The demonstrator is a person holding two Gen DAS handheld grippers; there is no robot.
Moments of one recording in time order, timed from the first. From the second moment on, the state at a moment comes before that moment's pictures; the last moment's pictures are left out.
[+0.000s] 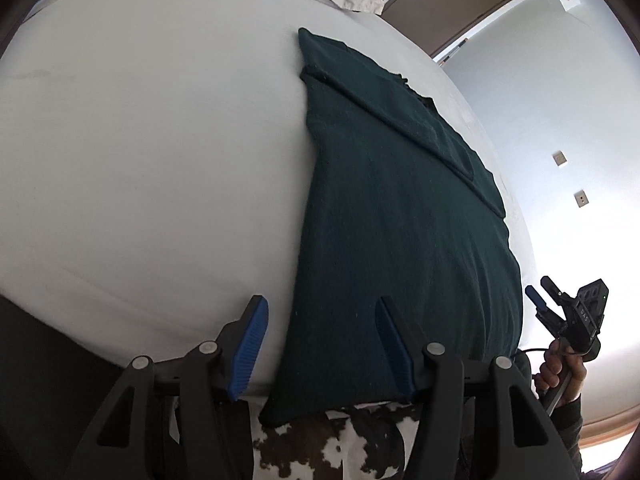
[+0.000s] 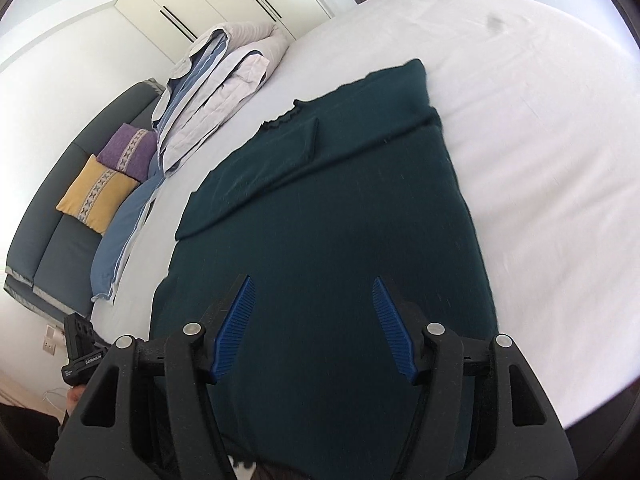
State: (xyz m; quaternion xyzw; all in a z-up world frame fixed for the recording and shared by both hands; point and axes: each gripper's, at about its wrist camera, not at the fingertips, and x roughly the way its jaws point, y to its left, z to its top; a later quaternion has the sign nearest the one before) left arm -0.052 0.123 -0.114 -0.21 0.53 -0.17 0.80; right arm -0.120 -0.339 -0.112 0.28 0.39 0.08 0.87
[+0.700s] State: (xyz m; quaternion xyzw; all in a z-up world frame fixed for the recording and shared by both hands) left arm -0.078 0.112 -0.140 -0.19 0.59 -0.18 0.77; right arm -0.192 -0.374 -0.123 0.26 0.45 0.06 0.85
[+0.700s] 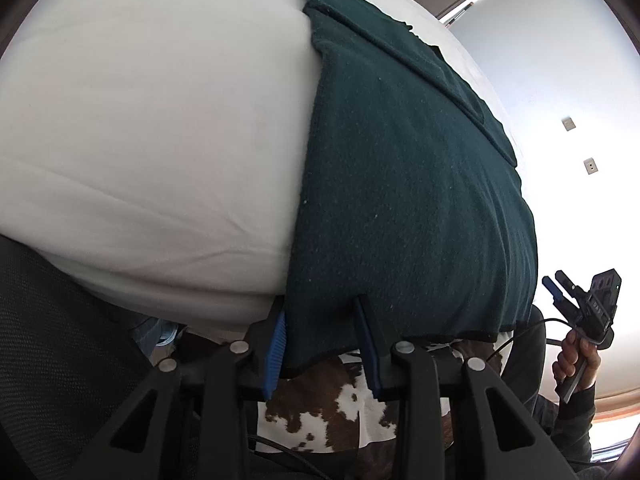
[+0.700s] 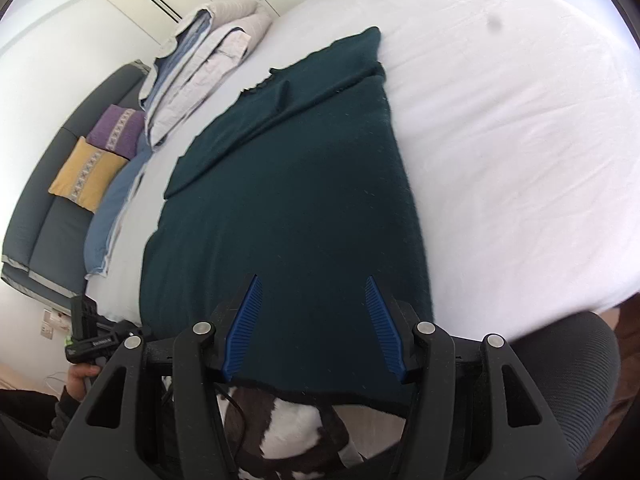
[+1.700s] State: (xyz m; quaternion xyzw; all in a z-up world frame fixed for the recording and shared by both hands) left arm -0.082 0.115 -0.117 -0.20 0.56 -0.20 0.78; right arm -0.207 -0.406 -0.162 0.26 0.56 0.05 0.78
